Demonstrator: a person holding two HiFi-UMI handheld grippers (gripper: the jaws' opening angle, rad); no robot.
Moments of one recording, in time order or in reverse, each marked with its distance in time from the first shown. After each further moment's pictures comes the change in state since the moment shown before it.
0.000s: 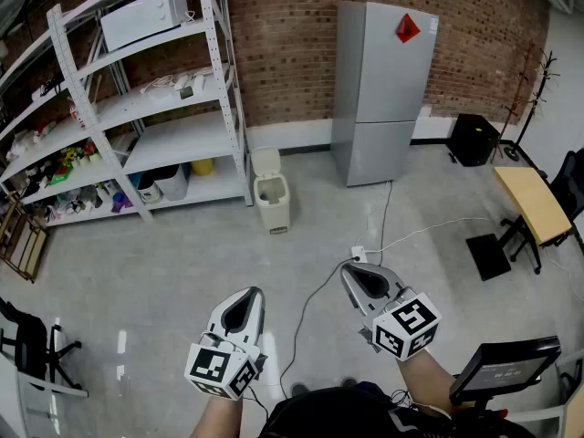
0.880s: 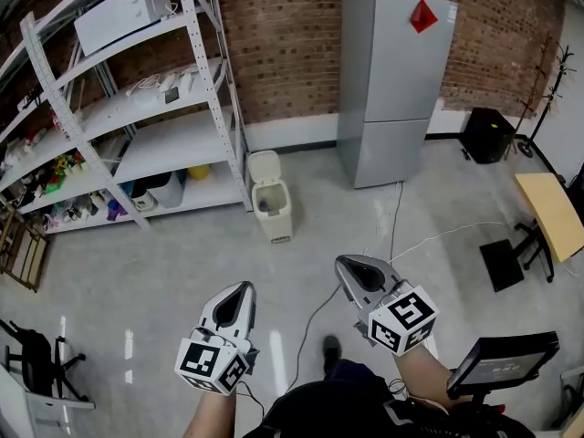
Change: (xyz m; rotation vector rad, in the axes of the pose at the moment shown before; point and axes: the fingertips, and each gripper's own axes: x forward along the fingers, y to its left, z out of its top) left arm 0.157 0.096 0.003 0.006 0.039 0.042; right arm 0.142 -0.124 0.002 0.054 -0.028 0.042
